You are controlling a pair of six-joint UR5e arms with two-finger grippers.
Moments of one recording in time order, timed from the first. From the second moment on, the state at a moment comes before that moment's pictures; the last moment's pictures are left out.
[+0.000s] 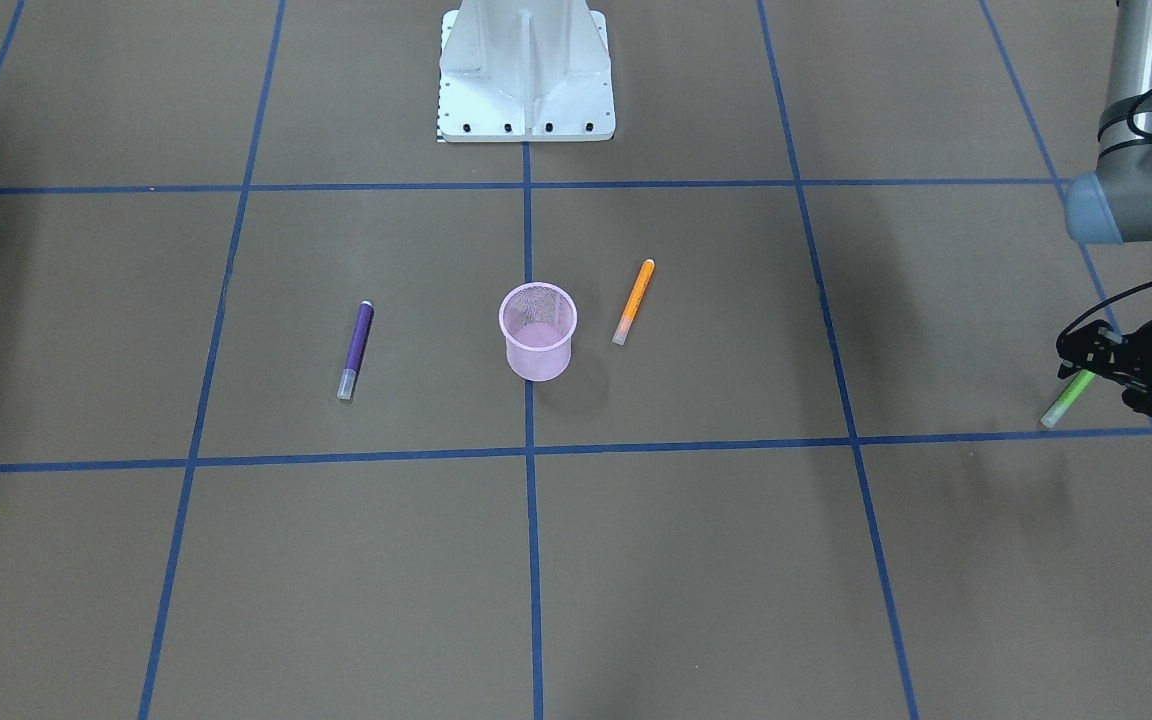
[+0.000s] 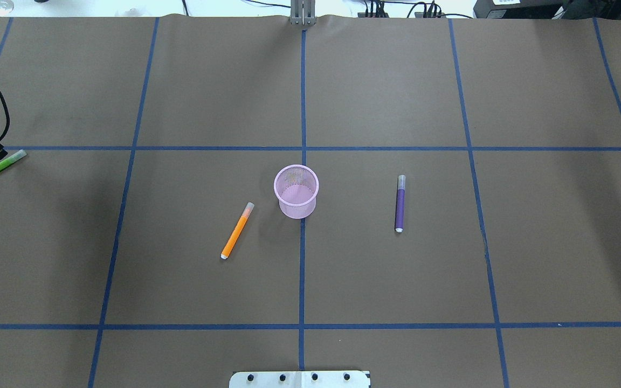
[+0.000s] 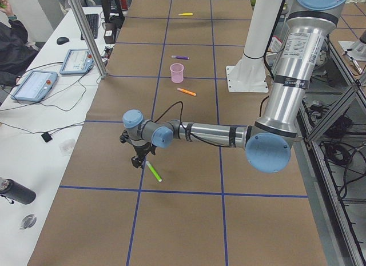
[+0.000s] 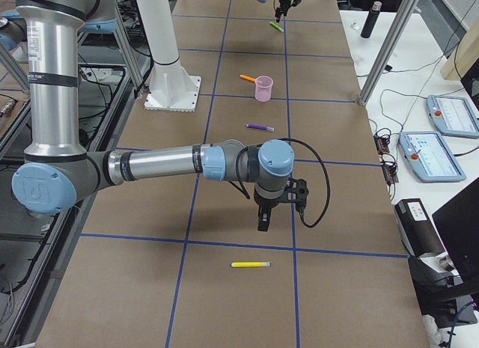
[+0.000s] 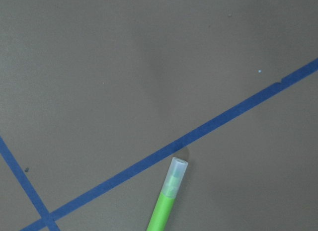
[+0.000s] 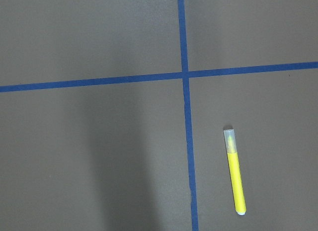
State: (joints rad) left arm -1.19 -1.80 -1.35 -1.84 -2.25 0.10; right arm 1.55 -1.62 1.77 -1.73 2.38 0.09
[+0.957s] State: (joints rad) left arm -1.14 -1.81 -1.24 -1.95 -2.25 0.09; right arm 1.54 -1.62 1.76 -1.73 2.38 0.09
